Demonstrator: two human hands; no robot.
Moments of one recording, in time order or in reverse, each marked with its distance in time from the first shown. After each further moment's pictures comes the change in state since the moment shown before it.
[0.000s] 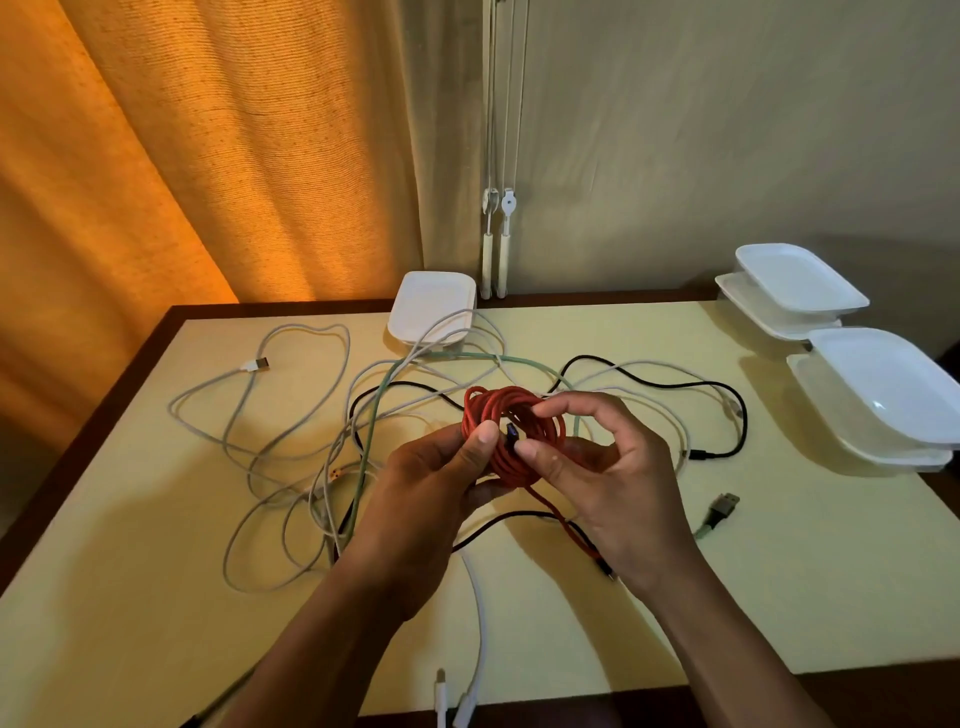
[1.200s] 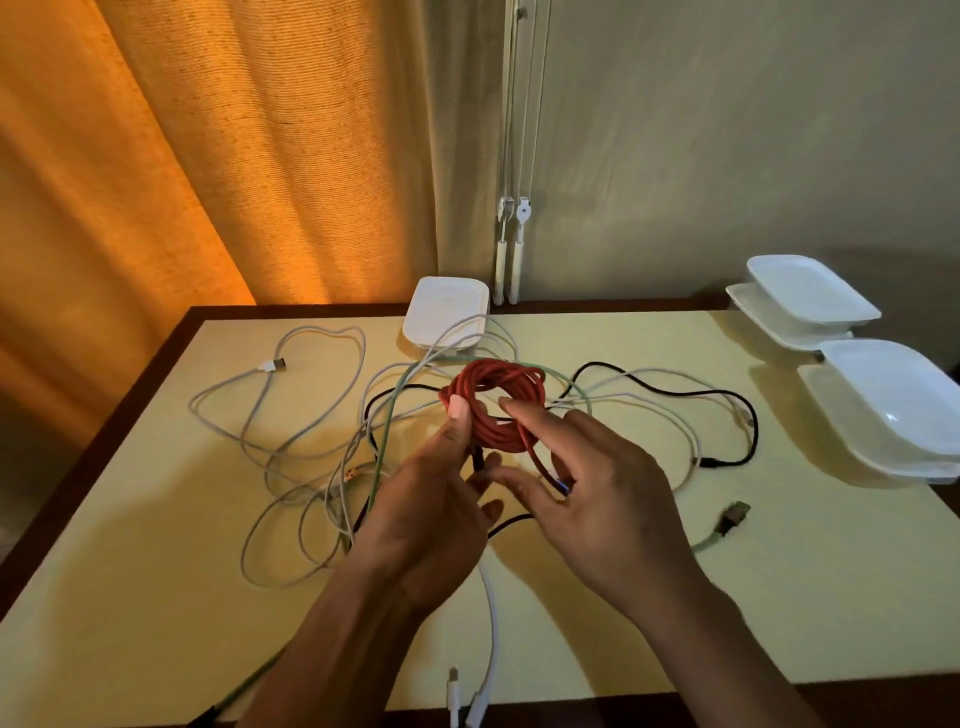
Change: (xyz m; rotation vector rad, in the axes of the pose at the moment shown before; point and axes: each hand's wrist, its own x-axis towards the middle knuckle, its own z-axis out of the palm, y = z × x) left_hand -0.004 0.009 0.002 -0.417 0.022 -0.230; right_hand -0.004 0.003 0.012 -0.881 -0.039 -0.458
